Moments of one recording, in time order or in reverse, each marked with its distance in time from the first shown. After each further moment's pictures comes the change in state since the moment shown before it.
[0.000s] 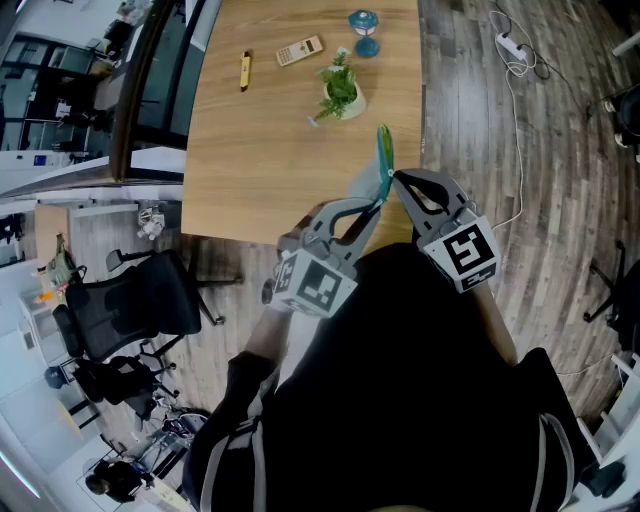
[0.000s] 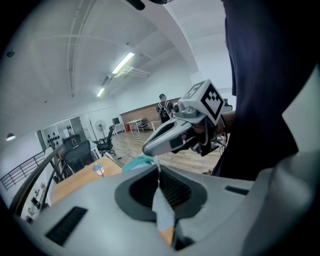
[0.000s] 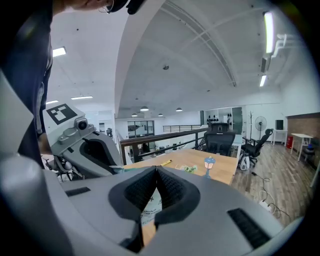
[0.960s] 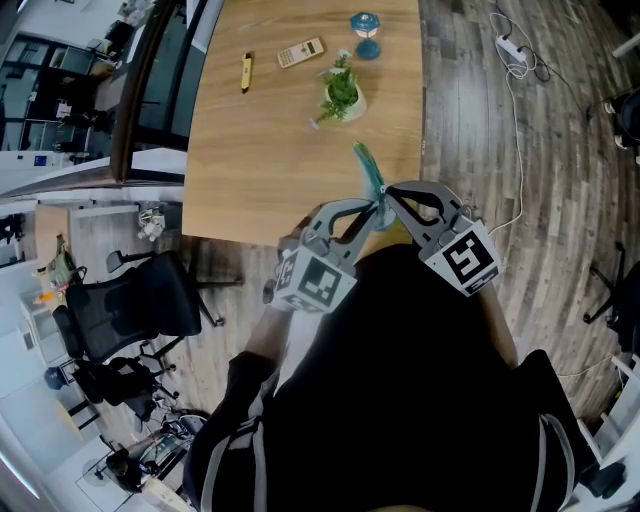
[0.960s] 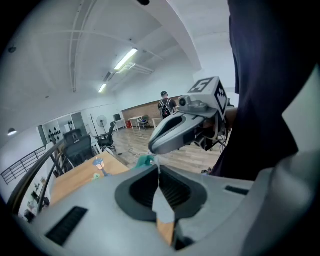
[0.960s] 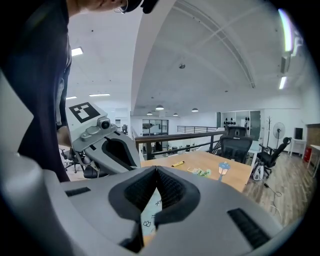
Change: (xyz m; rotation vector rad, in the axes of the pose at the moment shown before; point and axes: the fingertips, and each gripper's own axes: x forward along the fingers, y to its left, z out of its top) left arm 0.003 0.003 -0.014 -0.032 0.031 0.004; right arm -0.001 0.029 -0.003 -0.113 0.004 0.161
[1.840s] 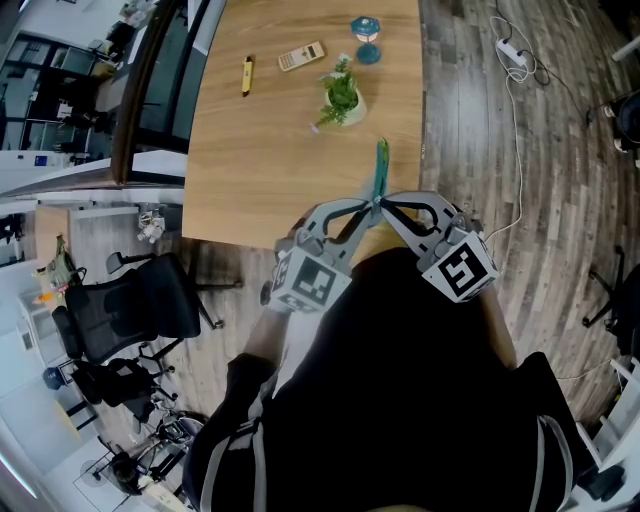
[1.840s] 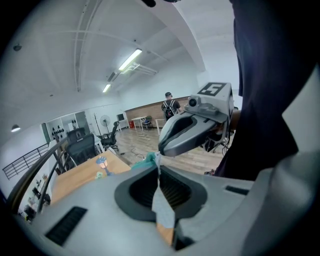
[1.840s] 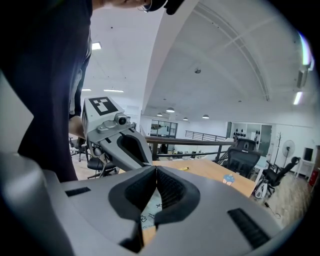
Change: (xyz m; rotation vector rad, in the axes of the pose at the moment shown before) left arm -0.001 0.010 -0.006 -0.010 -0.012 0.020; right arm -0.001 0.017 0.005 -0.162 -0.015 0.078
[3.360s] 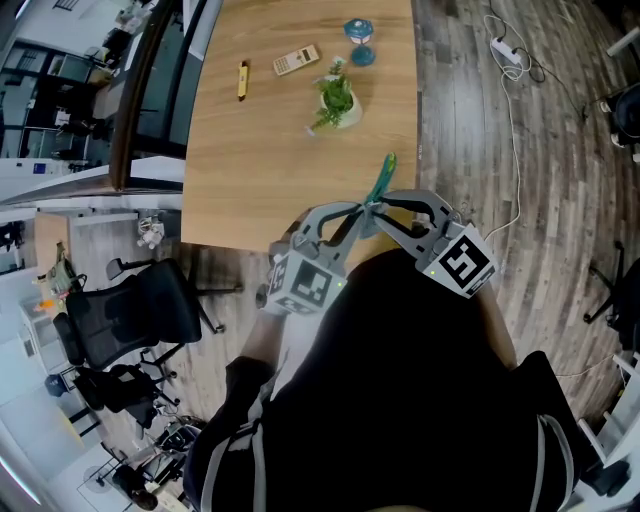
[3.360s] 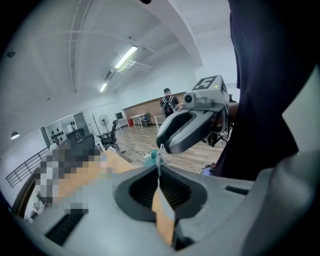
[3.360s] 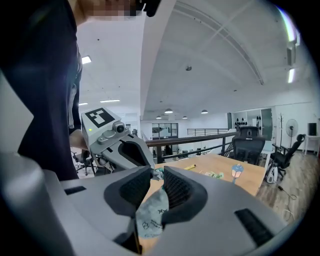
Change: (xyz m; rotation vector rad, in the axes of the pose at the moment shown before) left arm -0.004 0.000 -0.008 0.037 0.043 0.006; right arm 0.000 0.004 0.000 0.154 -0.048 0.048
